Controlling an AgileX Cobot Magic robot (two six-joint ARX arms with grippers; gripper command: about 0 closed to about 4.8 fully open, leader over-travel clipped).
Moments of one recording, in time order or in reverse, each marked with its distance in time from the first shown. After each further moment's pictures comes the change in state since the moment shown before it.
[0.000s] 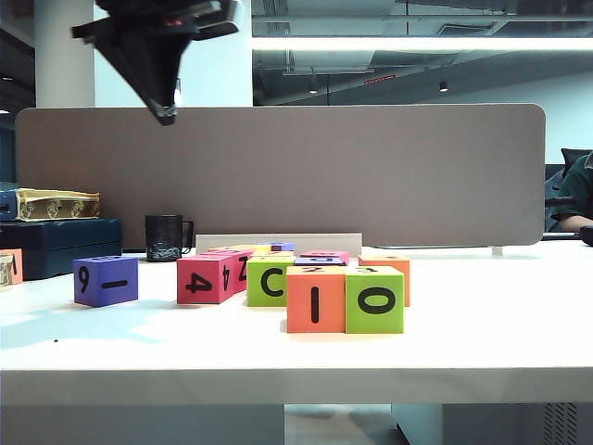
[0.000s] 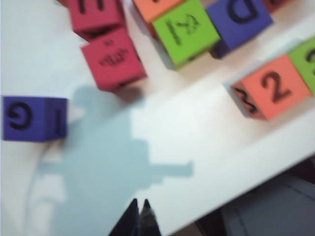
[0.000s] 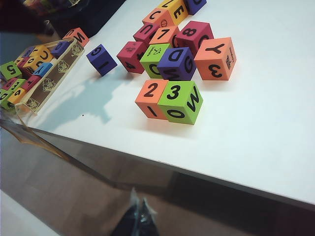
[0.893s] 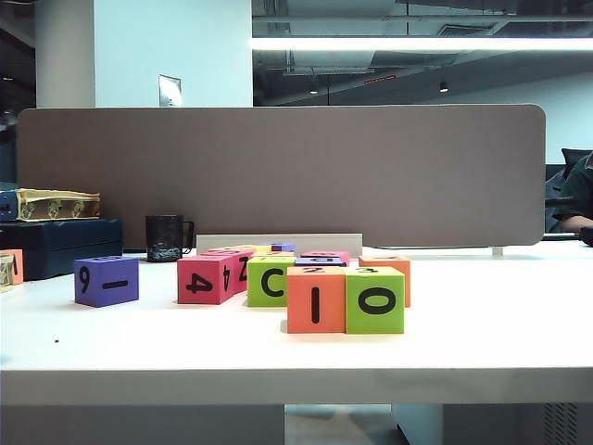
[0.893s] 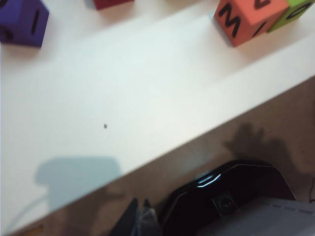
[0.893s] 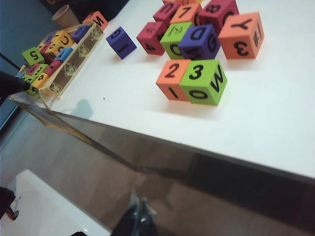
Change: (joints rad) left arm 0.000 -0.766 -0.816 0.276 0.043 -0.121; right arm 0.000 0.000 0.000 -0.064 -0.084 0.000
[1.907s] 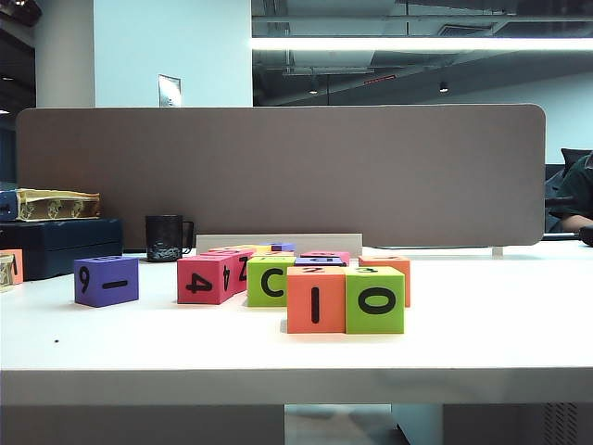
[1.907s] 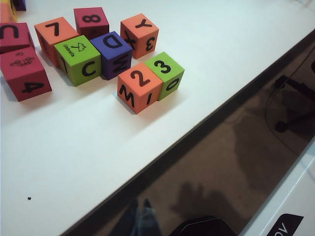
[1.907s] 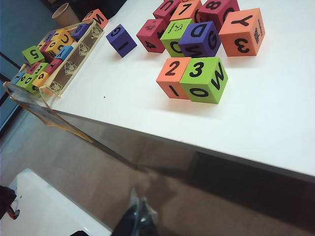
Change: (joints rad) left arm 0.000 -0.275 -0.098 0.177 0.288 0.026; right arm 0.000 0.000 0.000 -0.006 -0.002 0.000
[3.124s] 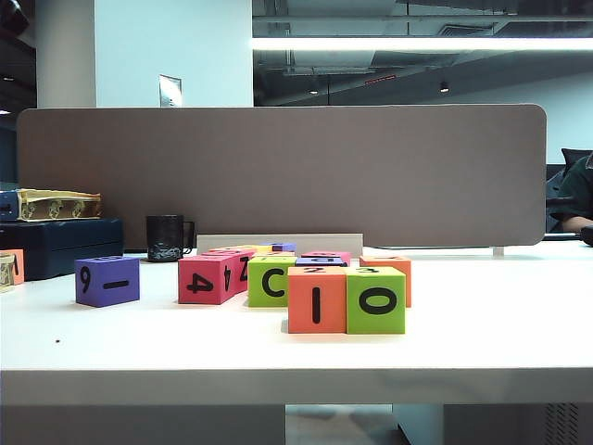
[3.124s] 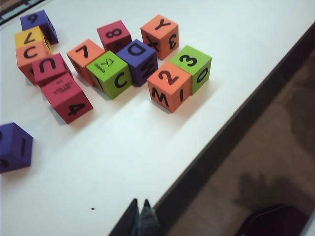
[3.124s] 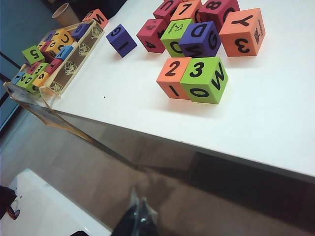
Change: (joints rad) left arm 0.000 -0.011 0.000 -0.003 -0.090 0.278; right arm 0.000 0.000 0.000 0.000 0.000 0.000
